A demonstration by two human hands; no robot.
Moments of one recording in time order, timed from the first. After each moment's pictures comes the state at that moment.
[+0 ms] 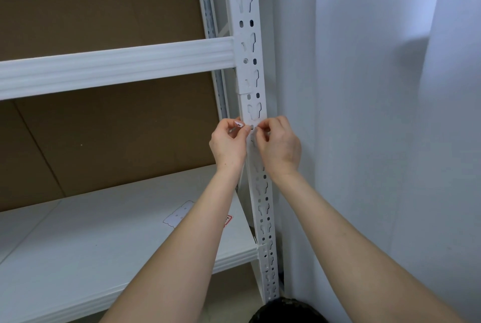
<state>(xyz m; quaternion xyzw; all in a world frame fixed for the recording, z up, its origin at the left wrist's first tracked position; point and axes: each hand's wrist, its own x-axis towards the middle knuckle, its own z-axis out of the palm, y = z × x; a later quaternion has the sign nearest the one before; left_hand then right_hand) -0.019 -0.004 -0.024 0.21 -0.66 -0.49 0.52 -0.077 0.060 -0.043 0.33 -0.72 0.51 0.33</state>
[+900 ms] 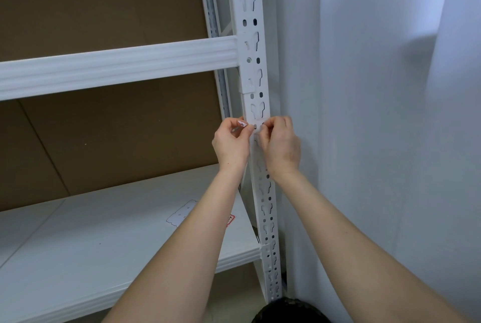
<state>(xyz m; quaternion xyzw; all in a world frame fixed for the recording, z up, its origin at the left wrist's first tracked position) -0.019 -0.003 -0.023 0.21 -0.67 -0.48 0.52 -0.073 0.061 -0.038 0.31 -0.76 0.52 0.23</state>
